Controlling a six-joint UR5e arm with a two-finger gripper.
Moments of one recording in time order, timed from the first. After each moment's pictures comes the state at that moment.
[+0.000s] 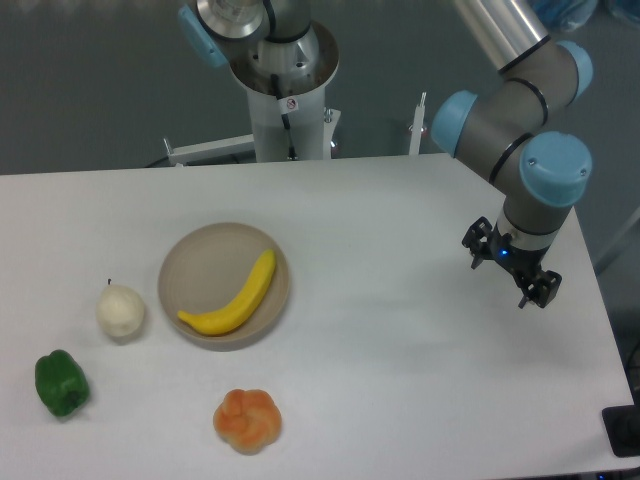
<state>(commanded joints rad) 2.52 -2.07 -1.52 -1.04 1.58 1.55</state>
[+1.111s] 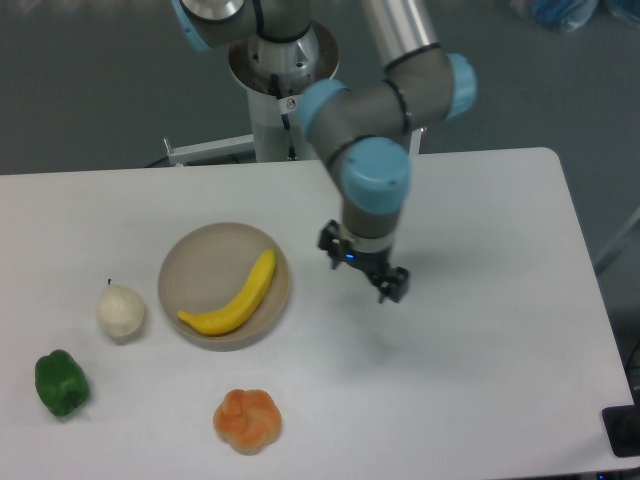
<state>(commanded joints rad) 2.09 -1.87 -1.78 -1.04 1.57 0.86</state>
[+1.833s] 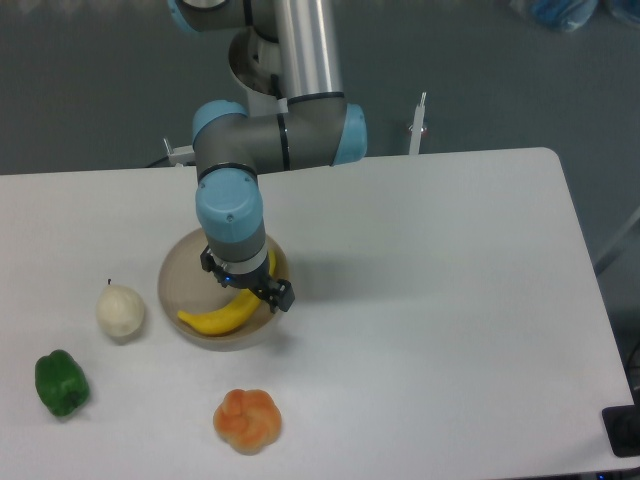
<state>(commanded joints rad) 1.94 -1.99 -1.79 -0.95 1.58 0.61</state>
